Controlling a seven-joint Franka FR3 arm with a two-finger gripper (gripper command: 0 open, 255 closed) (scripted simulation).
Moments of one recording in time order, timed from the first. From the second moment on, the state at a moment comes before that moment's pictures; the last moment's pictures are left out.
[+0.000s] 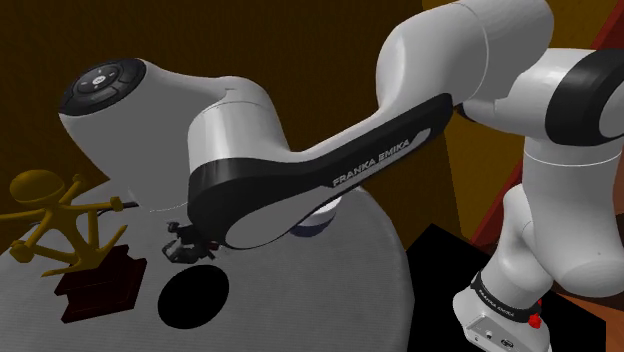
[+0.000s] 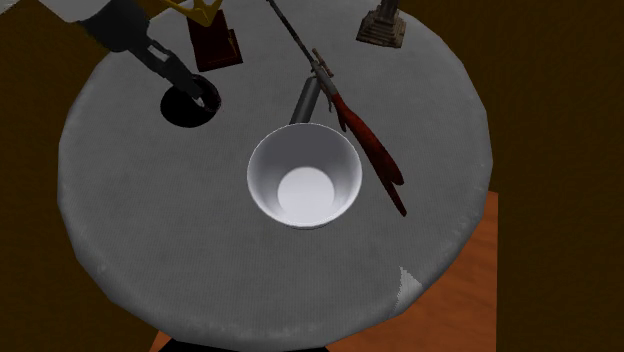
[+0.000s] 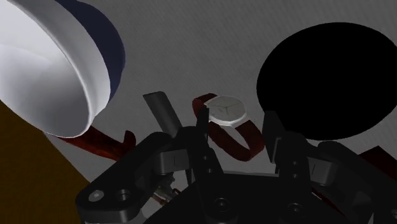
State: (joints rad) arm 0.63 0.42 0.43 -1.48 -0.50 1.74 1.04
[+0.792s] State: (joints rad) arm 0.78 0.56 0.45 -1.21 -0.54 1.56 1.12
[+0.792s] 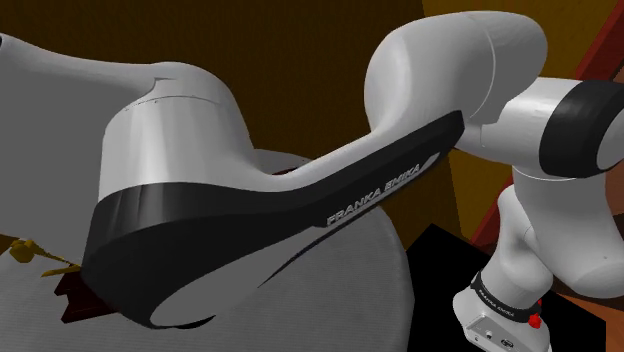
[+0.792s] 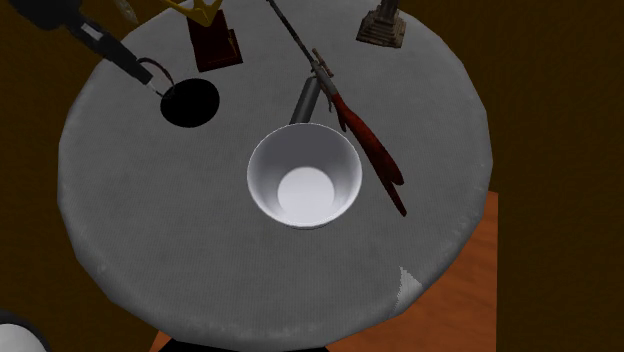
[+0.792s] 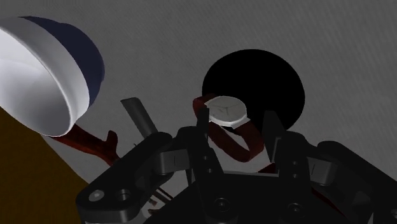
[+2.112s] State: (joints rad) arm 0.76 0.59 0.44 -1.36 -0.56 1.72 1.18
